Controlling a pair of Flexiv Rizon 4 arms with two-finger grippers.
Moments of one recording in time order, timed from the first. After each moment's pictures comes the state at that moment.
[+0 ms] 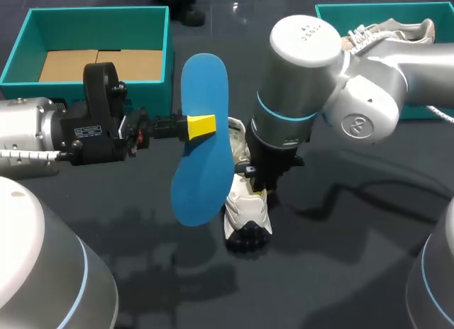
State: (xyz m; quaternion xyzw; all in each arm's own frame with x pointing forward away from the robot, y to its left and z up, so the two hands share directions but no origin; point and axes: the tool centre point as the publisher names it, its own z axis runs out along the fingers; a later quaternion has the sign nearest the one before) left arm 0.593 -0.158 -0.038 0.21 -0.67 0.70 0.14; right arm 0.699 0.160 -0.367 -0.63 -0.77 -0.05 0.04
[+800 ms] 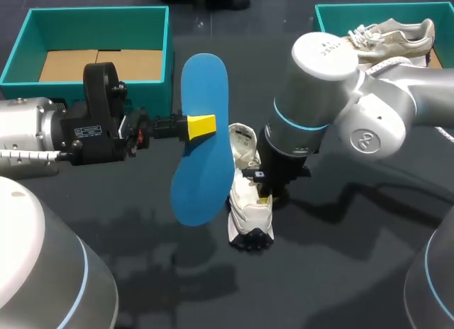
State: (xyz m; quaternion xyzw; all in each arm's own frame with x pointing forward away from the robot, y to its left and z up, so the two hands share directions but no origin) left arm 0.593 -0.158 -0.038 0.21 -0.67 0.70 0.14; right arm 0.703 0.148 -0.399 -0.67 -0.74 -0.06 0.07
